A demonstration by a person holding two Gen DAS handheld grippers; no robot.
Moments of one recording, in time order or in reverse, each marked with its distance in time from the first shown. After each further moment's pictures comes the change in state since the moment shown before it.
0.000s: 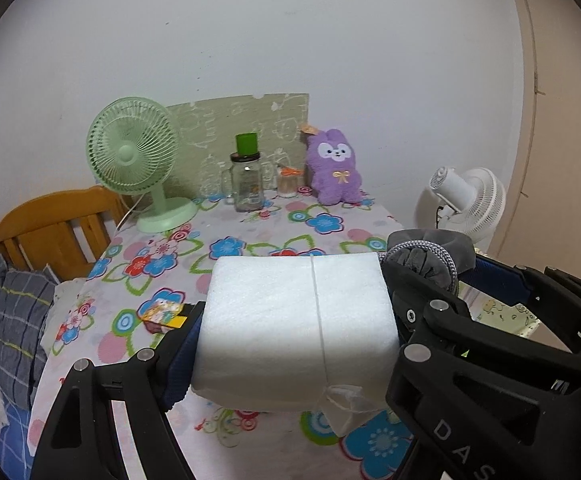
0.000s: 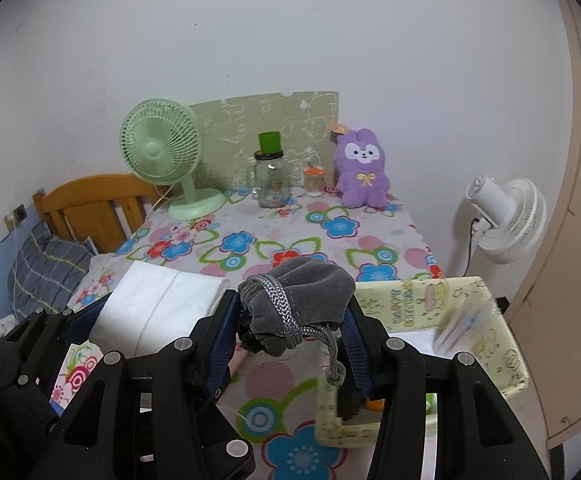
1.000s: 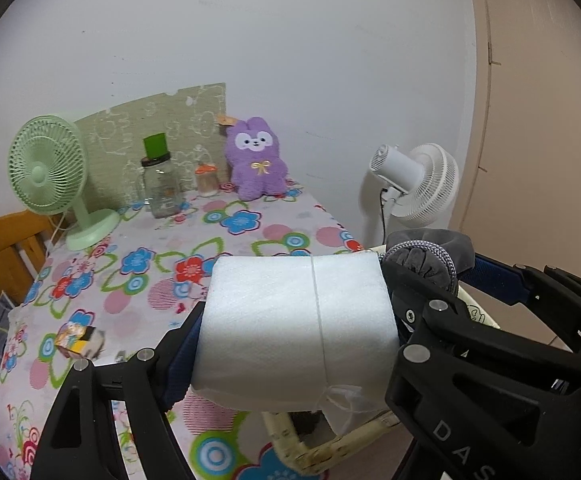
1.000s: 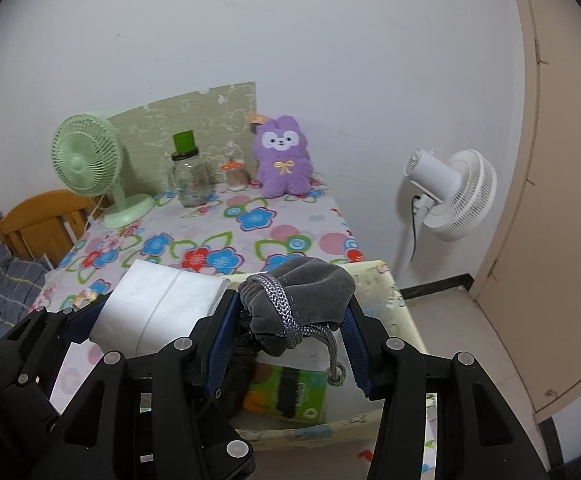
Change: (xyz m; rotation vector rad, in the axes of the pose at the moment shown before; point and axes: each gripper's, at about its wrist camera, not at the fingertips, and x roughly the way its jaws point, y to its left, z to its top) left arm 0.046 -0.101 0.012 0.095 0.039 -0.144; right arm 0.011 -0.110 -0.009 0.097 0.026 -0.137
